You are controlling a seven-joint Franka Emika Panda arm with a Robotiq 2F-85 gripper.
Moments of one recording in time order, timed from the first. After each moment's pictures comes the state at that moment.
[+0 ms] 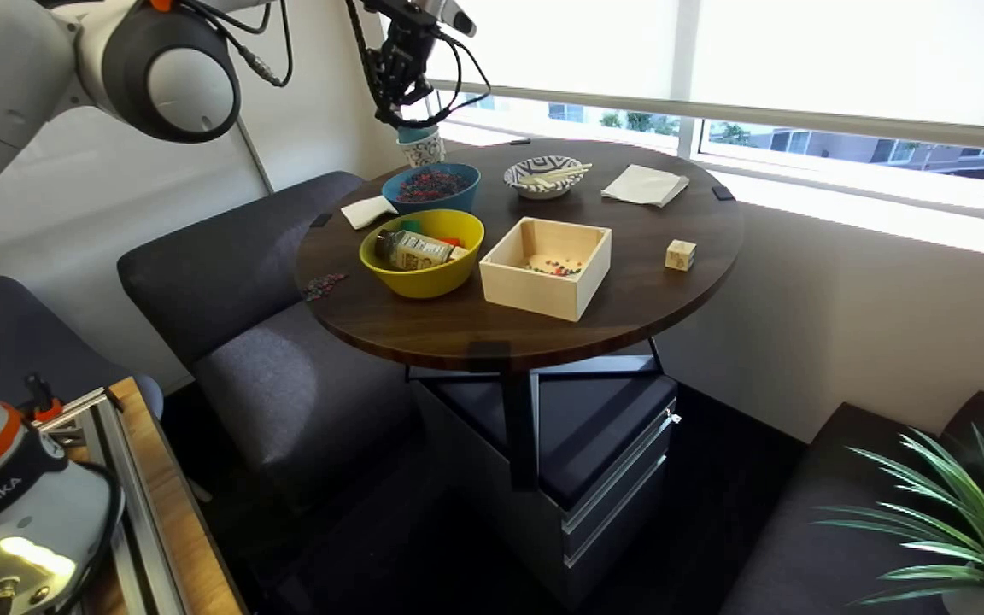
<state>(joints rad) 0.04 1.03 0.17 -0.45 0.26 1.06 -0.10</state>
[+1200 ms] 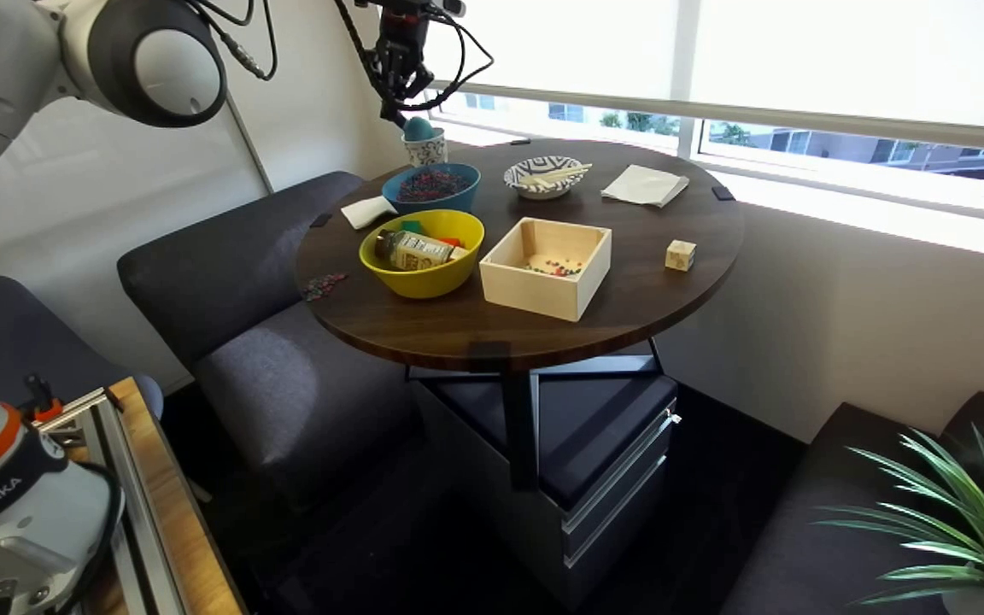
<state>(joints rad) 0.12 0.99 0.13 -0.44 0.09 1.07 -0.20</state>
